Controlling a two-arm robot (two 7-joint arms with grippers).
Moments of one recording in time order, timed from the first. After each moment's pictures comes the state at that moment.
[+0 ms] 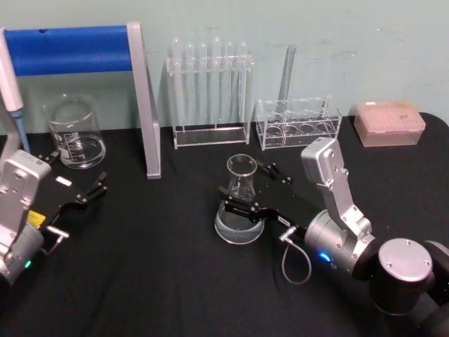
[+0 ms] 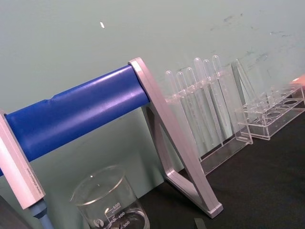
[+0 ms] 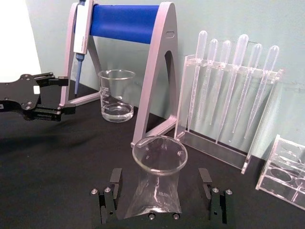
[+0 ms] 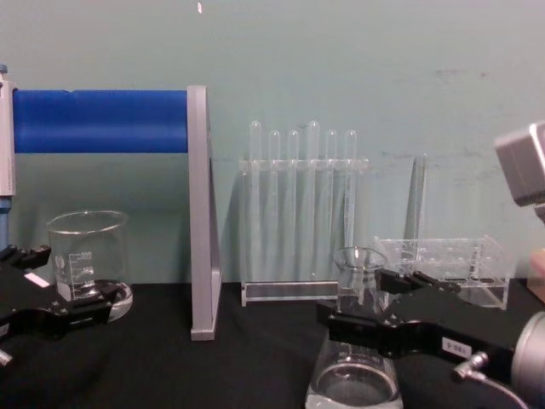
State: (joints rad) left arm -0.20 0.60 0.45 -1.41 -0.25 -0.12 0.03; right arm 0.24 0.33 -0.46 -1.39 0.29 -0.05 0.33
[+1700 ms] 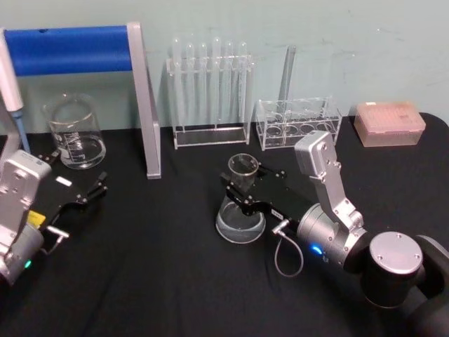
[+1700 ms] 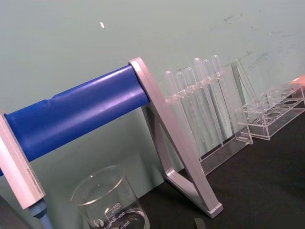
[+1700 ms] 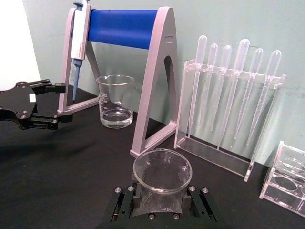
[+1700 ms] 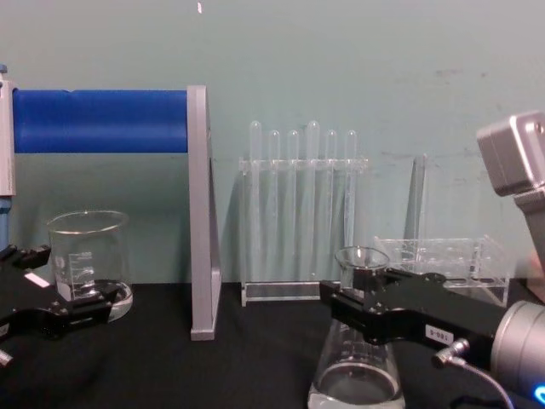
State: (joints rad) left arm -0.20 0.60 0.45 -1.41 -0.25 -0.12 0.03; right arm 0.27 0.28 -0.44 -1.35 0.27 -0.05 0.35
